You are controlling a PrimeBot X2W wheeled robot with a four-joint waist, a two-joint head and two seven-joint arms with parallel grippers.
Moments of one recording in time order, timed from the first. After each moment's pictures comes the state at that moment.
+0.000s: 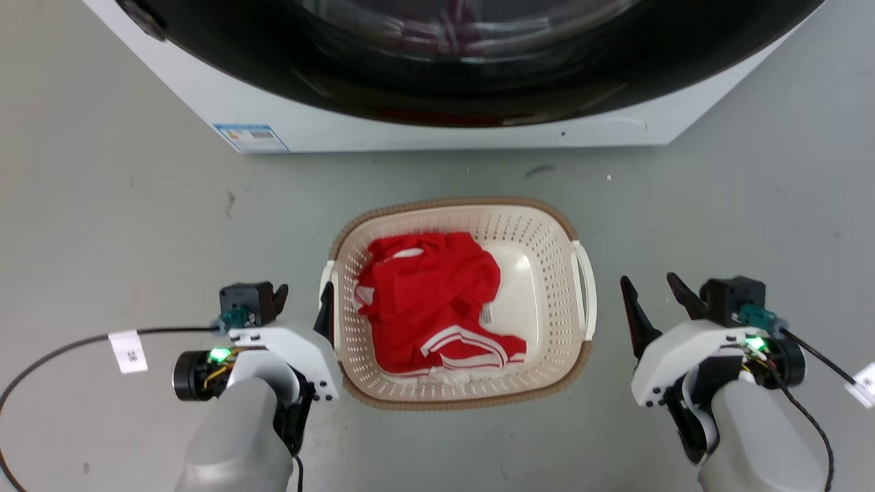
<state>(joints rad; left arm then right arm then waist) -0.53 0.06 -0.10 0.92 -0.25 -0.09 -0.23 -0.38 -0.05 0.04 0.63 0.14 0.13 -0.12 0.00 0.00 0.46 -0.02</state>
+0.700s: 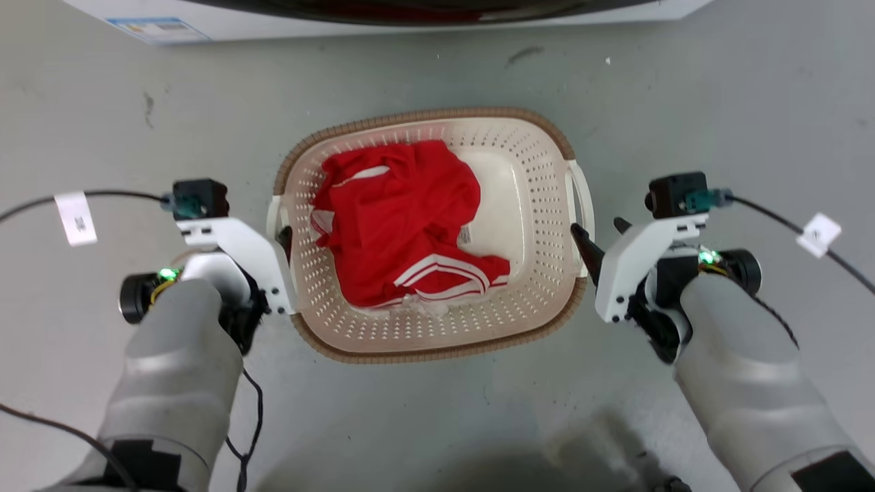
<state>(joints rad) -0.88 0.15 -0.12 1.23 -0.33 -0.13 0.04 -0.78 -0.07 0.31 1.01 0.42 0.13 0.06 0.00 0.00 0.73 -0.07</state>
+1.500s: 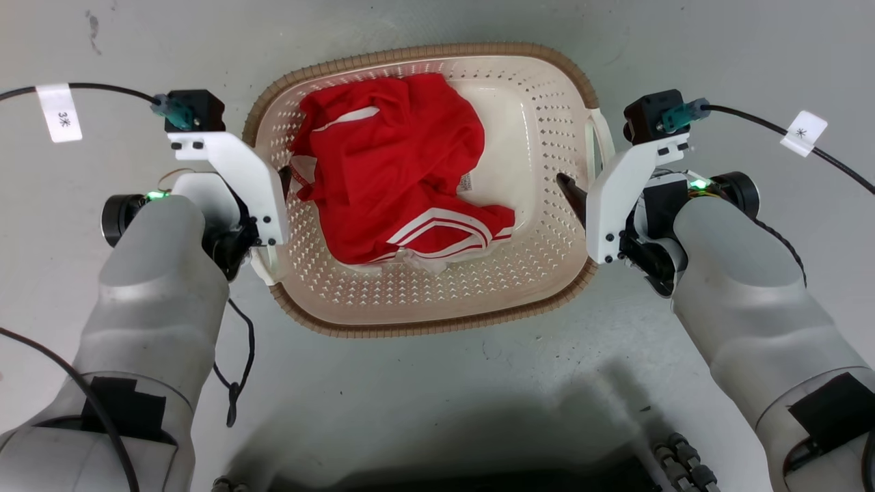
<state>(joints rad) -1.06 0.19 -0.25 1.23 -0.41 -0.13 0.24 -1.03 -0.08 0.58 1.15 0.60 0.13 0.17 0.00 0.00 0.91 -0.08</state>
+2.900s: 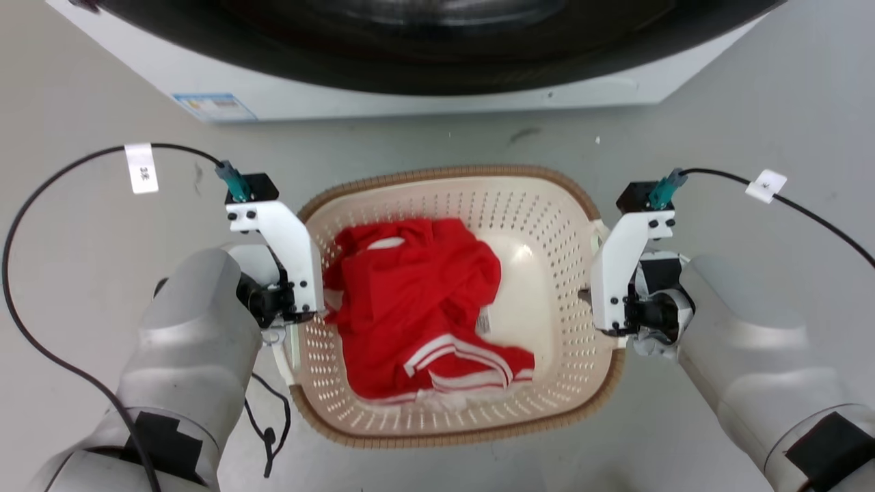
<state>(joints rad) -0.99 0.15 -0.41 1.26 -0.64 -0.13 0.54 -0.95 -0.12 0.78 1.17 0.95 0.12 0.50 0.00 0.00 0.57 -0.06</state>
